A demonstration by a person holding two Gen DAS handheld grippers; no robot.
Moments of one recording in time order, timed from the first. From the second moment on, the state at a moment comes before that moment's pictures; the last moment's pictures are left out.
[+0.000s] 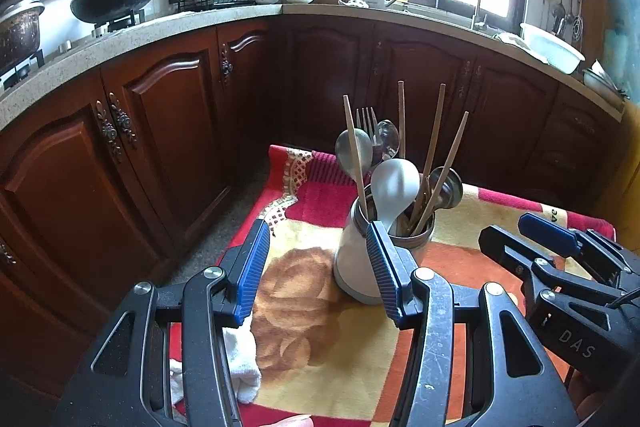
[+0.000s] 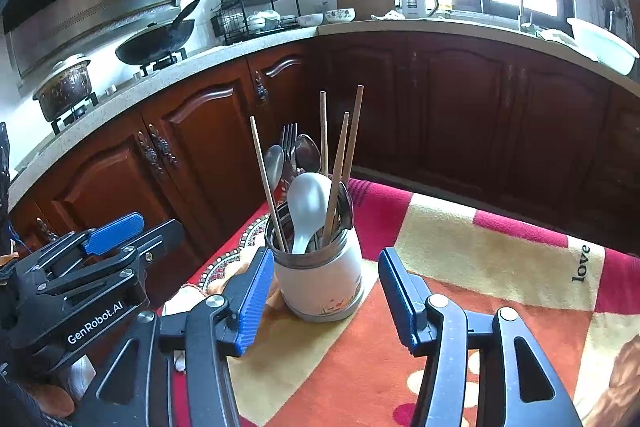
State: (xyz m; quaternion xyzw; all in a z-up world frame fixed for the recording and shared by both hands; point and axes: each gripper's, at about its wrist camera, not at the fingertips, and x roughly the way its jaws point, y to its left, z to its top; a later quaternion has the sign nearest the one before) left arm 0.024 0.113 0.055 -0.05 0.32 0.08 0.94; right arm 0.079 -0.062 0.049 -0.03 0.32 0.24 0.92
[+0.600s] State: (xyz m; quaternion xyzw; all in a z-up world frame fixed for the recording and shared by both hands) left arm 0.023 0.109 0.052 -0.05 0.33 0.08 0.94; right arm 0.080 -0.061 0.045 -0.04 0.33 0.24 0.91
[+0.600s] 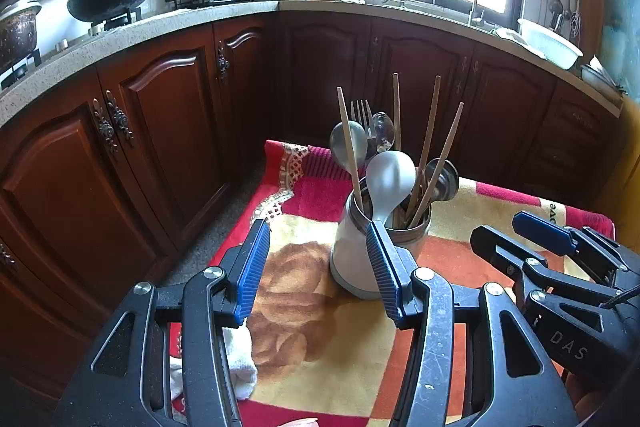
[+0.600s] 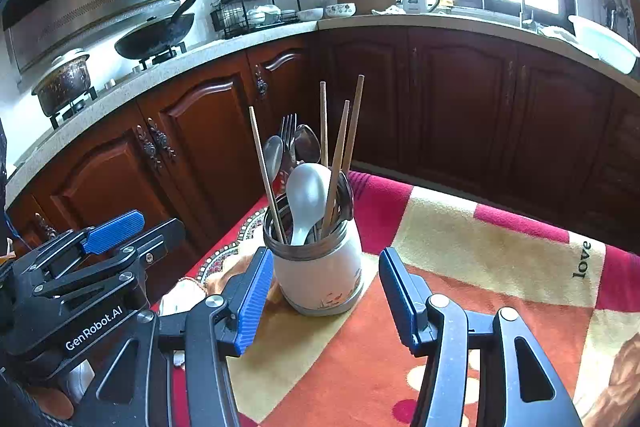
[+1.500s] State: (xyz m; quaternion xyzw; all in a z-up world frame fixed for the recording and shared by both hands) left arm 0.031 0.109 0.042 -0.05 0.34 0.06 0.94; right arm 0.083 -0.061 0.037 -0.04 0.34 0.24 0.91
